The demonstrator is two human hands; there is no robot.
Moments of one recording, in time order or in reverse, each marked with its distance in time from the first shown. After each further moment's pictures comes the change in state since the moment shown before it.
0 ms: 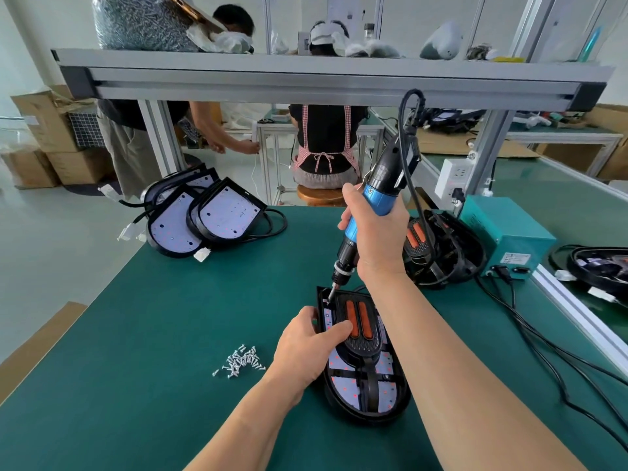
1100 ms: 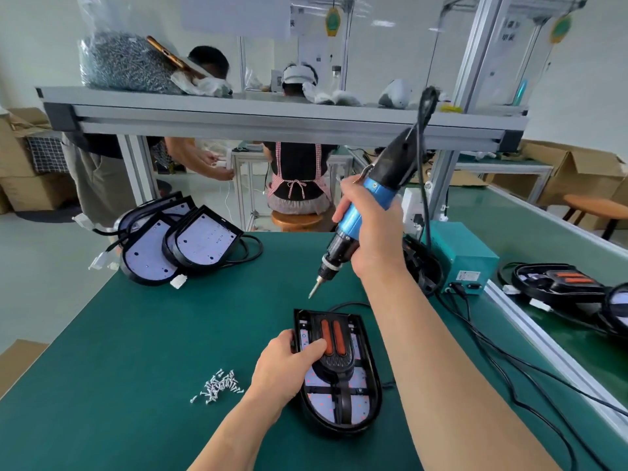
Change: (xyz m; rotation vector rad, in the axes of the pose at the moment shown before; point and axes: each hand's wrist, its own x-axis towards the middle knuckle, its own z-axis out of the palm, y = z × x) left_hand -0.010 0.008 -0.002 0.062 -0.029 0.044; right_hand 0.008 -0.061 -0.008 0.136 -0.096 -0.055
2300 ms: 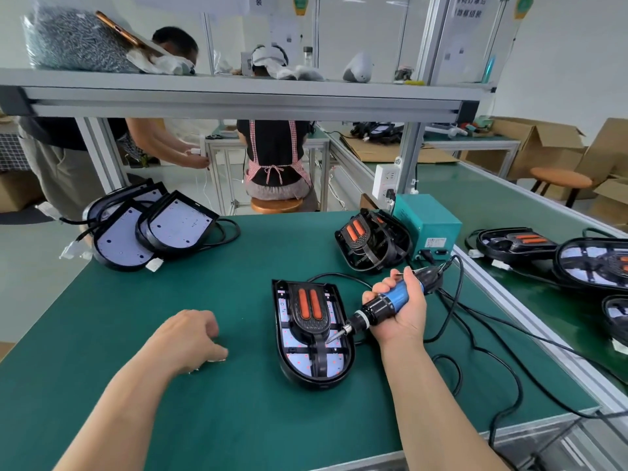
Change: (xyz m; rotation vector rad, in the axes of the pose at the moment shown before) left_hand -0.006 0.009 -0.099 1.086 0.009 -0.103; right_hand -0.087 0.074 -0.155 0.636 0.512 0.404
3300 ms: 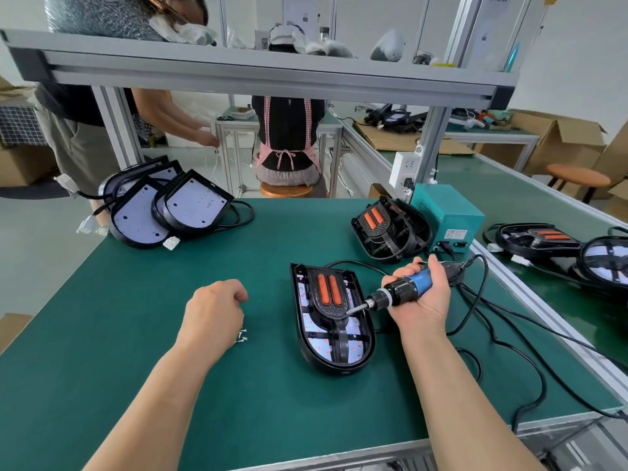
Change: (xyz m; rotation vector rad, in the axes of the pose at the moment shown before) left_hand 0.005 0.009 0.025 -0.305 0.374 0.083; right_hand 0.000 -0.001 0.008 0.063 0.063 0.026
